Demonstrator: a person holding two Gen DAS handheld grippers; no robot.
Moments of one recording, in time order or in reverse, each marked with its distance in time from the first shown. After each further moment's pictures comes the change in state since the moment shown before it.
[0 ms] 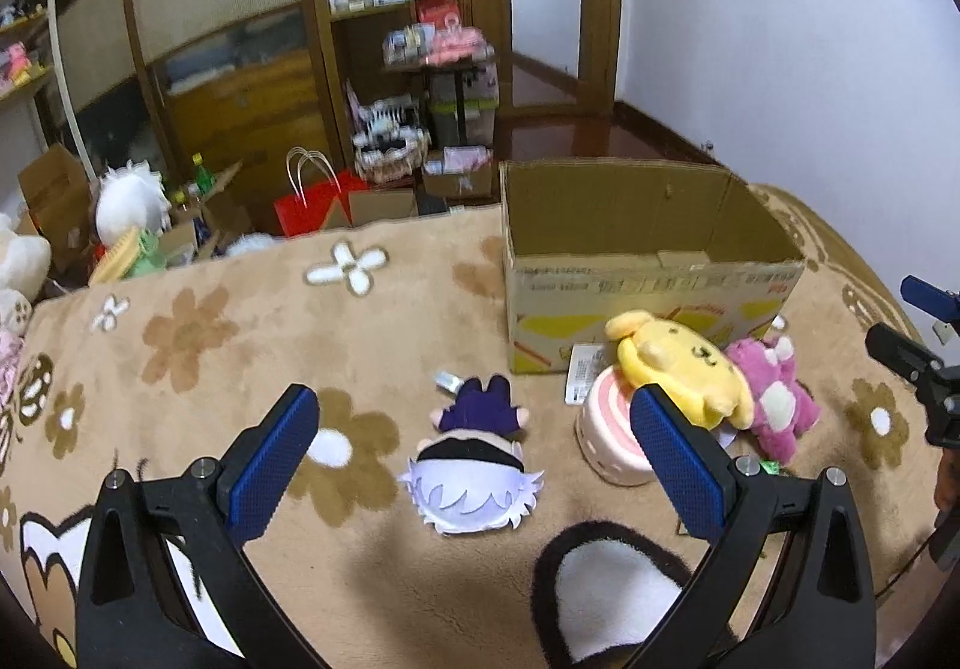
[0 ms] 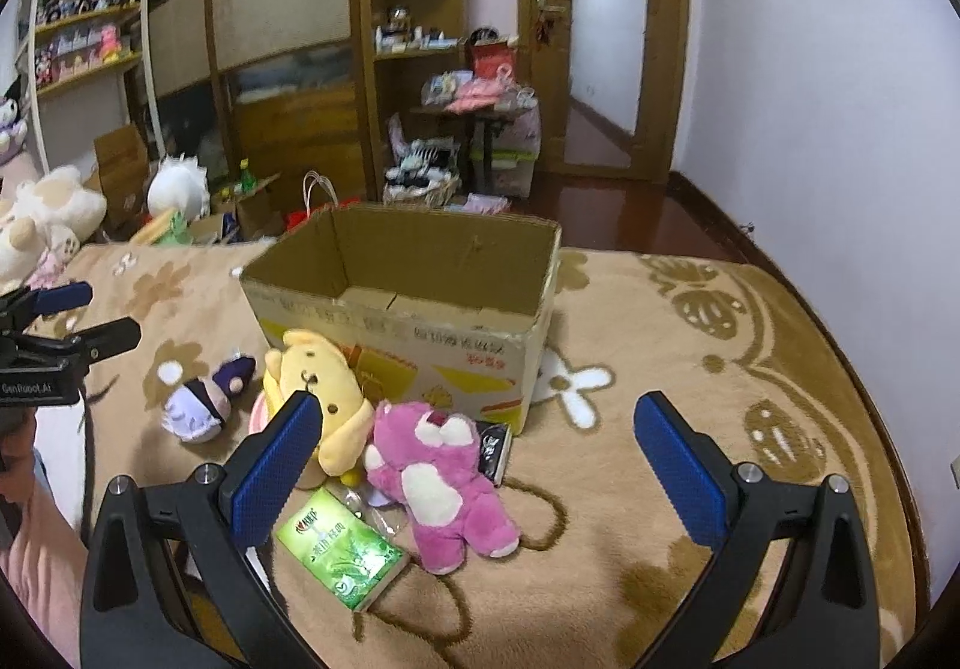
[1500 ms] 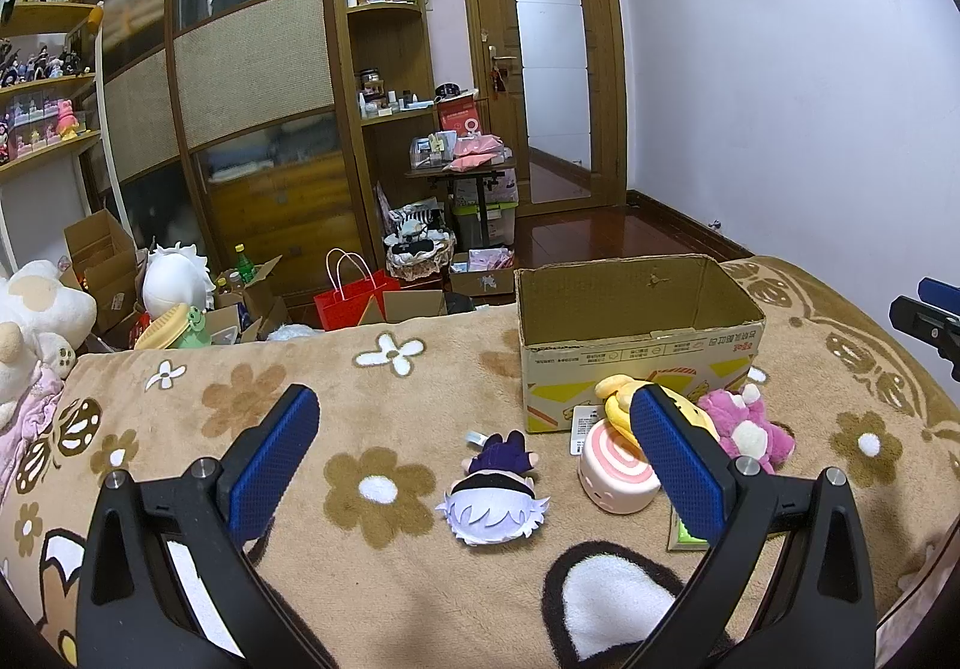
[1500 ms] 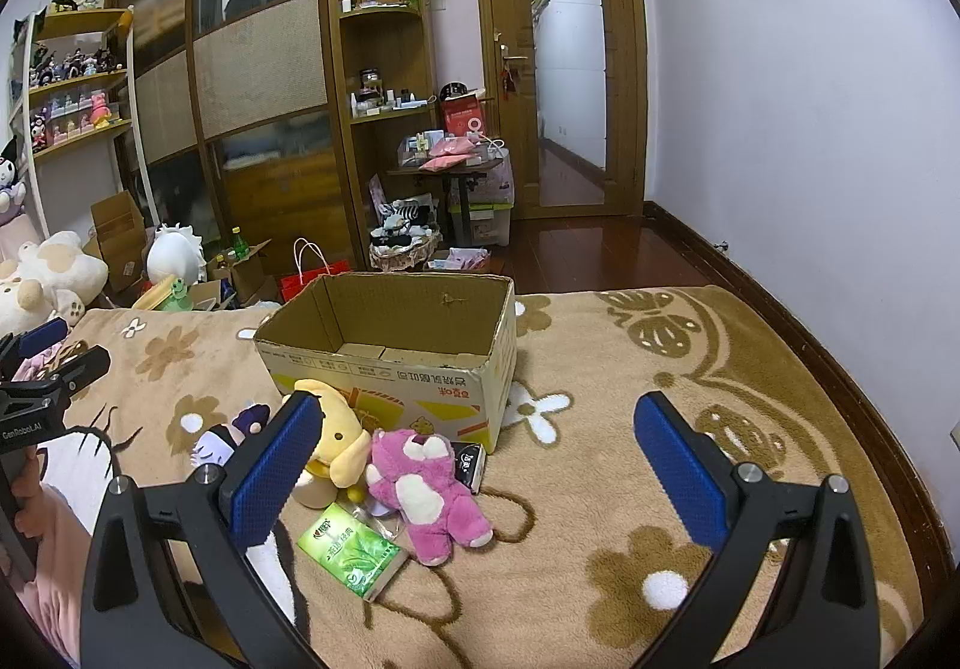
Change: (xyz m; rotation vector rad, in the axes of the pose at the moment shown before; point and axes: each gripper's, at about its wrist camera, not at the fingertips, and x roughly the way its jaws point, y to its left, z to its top) left arm -0.091 -0.009 -0.018 0.028 -0.284 0.074; right arm -0.073 -0.026 -0.005 0.103 -0.159 -0.023
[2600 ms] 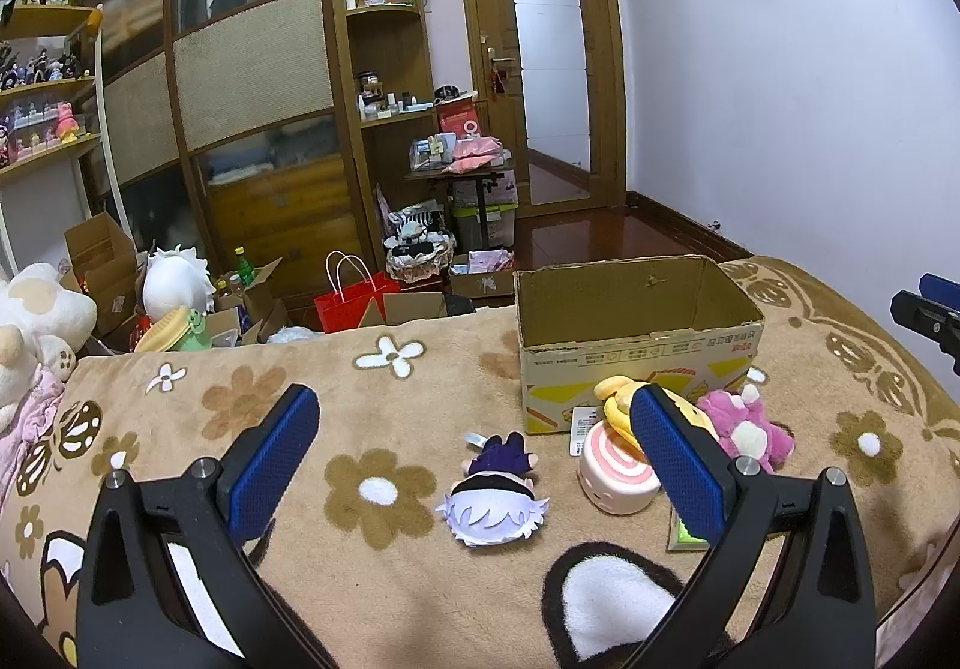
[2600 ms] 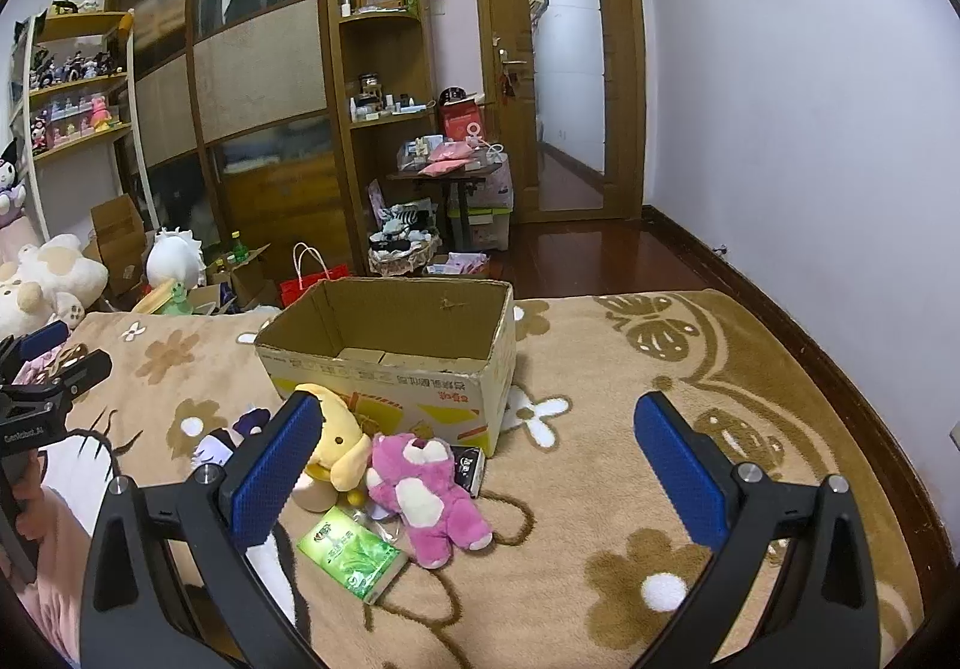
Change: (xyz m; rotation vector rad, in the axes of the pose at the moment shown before) left arm -0.001 -0.001 0.001 0.002 -0.005 0.003; right arm -0.003 -0.001 0.001 0.006 -0.010 0.000
